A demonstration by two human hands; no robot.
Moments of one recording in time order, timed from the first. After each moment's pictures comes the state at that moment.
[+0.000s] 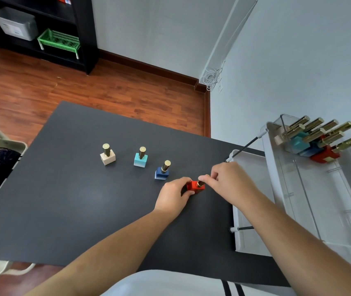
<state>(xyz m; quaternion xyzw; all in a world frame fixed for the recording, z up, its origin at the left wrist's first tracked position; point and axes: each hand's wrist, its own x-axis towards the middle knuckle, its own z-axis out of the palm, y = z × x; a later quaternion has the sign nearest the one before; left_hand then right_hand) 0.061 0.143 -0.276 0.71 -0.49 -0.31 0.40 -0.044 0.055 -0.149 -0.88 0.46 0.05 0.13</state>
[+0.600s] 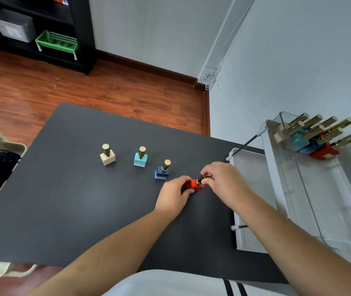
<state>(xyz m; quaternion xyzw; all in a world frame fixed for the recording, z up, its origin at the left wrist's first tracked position) 0.061 0.143 -0.272 0.72 -0.47 -0.31 0.40 -0.035 0.062 -0.152 -0.89 0.42 0.08 0.14</state>
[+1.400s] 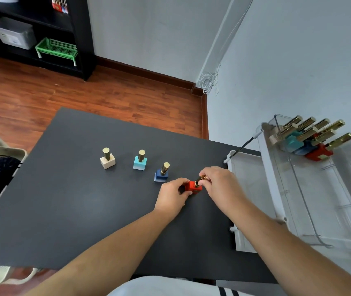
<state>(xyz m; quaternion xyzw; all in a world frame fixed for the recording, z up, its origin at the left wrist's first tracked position) 0.064 0.144 -0.264 0.72 -0.43 -0.37 0.41 -0.039 0.076 -0.159 -0.88 0.45 0.01 0.14</state>
